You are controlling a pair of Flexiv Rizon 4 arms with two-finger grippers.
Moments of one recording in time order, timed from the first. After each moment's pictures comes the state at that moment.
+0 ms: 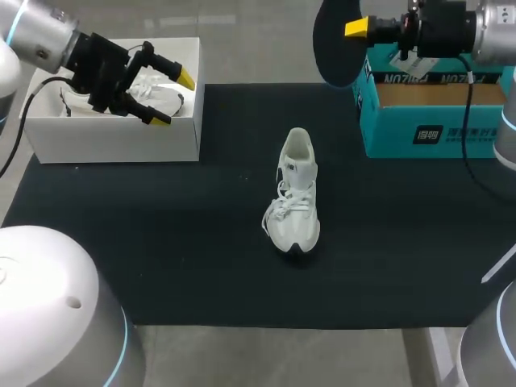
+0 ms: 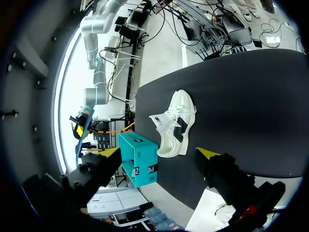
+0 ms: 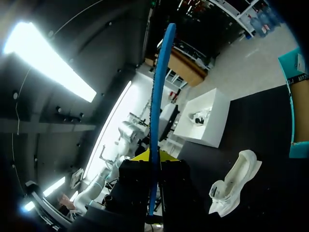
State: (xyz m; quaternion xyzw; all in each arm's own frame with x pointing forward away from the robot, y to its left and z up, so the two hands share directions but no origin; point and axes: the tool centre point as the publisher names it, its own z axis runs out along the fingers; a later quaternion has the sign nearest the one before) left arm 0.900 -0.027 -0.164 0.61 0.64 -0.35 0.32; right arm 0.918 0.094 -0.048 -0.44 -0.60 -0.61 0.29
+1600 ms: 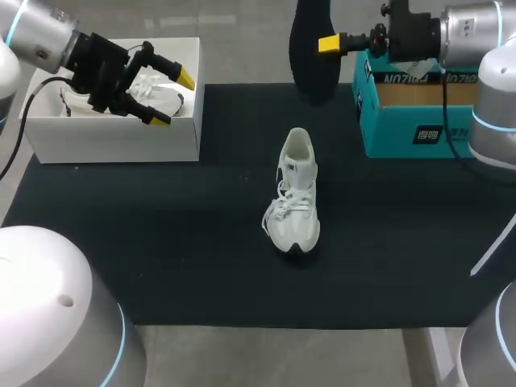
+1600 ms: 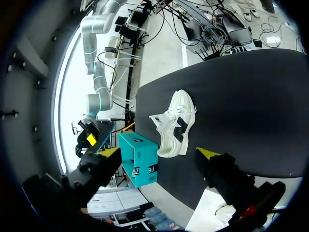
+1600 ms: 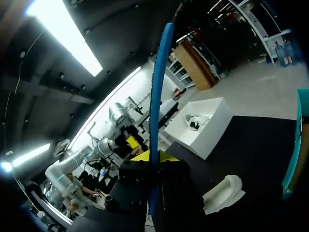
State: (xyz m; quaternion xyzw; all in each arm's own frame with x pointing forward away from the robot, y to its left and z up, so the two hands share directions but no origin) left arm 0.900 -0.027 -0.164 0.61 0.64 -0.35 0.32; right arm 0.942 0.129 -0.100 -0.34 -0.68 -0.61 0.21
